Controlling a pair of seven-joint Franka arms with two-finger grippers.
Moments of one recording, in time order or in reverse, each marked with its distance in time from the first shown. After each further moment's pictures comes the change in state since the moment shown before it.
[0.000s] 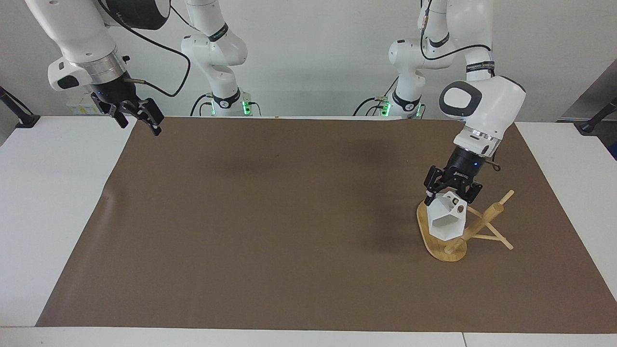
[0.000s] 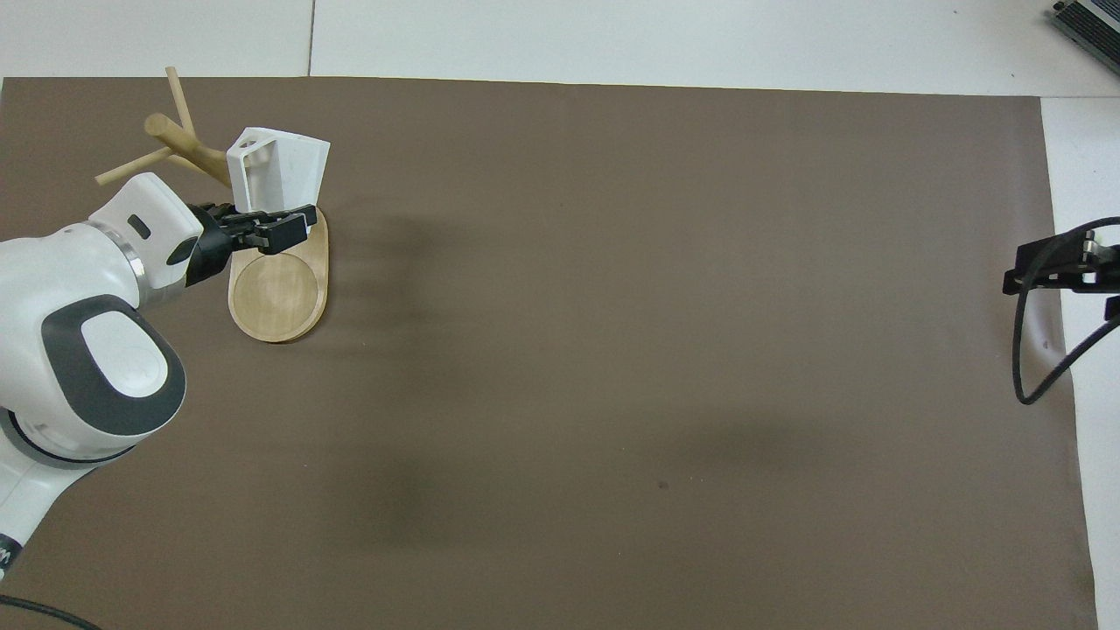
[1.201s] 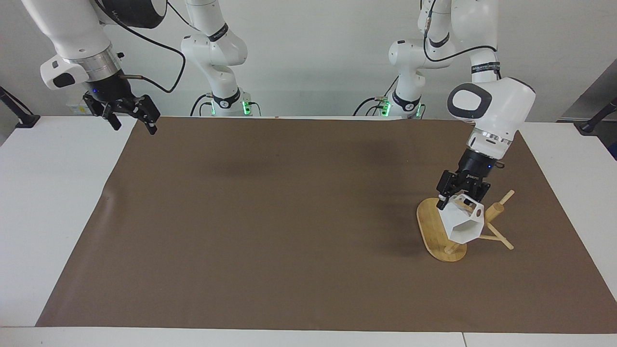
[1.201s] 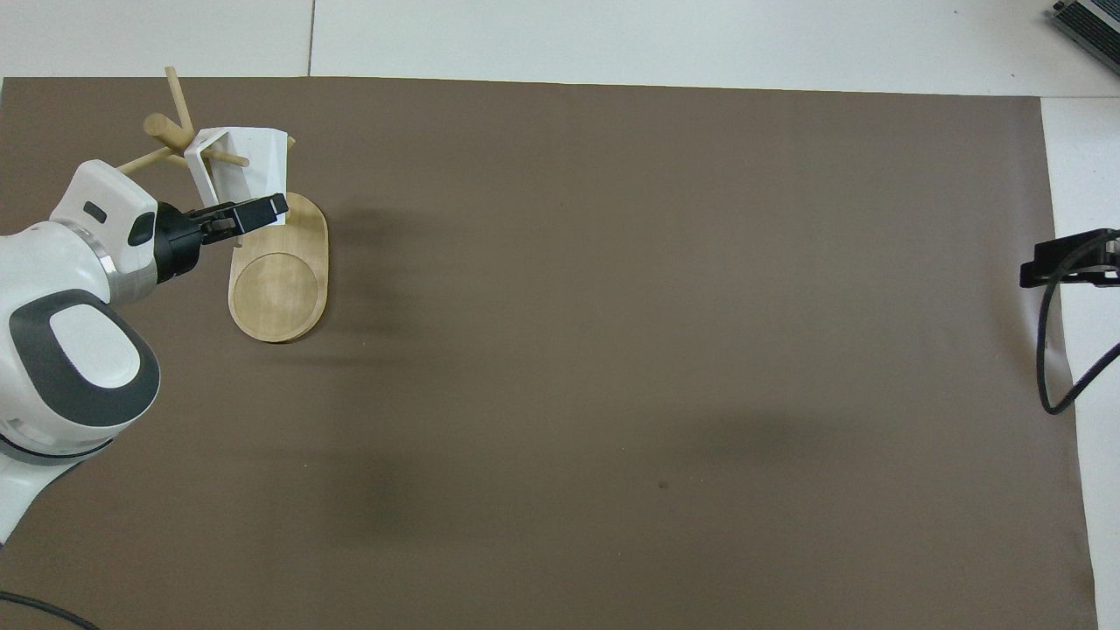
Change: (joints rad) left arm 0.036 0.009 -0.003 0.005 0.000 -0.004 -0.200; right arm 0.006 -0.005 -0.012 0.000 0.000 0.006 -0.133
